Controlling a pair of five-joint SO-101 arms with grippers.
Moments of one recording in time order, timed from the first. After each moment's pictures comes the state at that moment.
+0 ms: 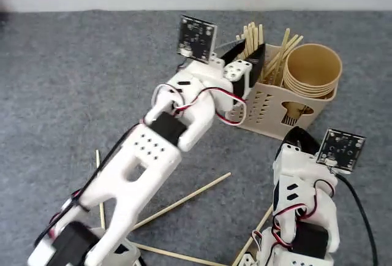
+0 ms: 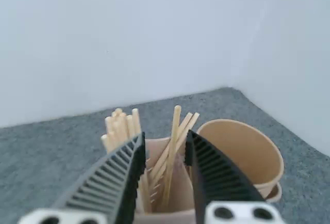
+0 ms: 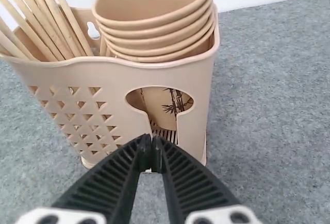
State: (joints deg) left arm 32.4 -14.5 20.6 18.8 23.3; right arm 9.1 -95.8 74.6 53.1 -6.6
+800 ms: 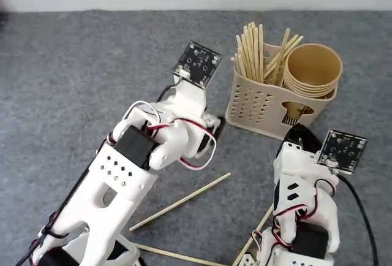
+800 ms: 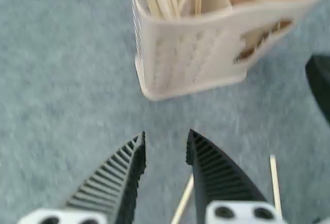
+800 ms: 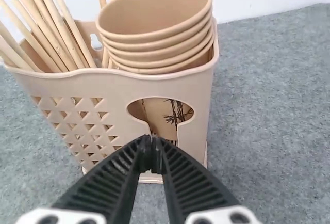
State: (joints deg) left arm 32.6 -27.3 21.9 68.8 13.1; right arm 9.1 -95.8 75.0 50.9 -6.6
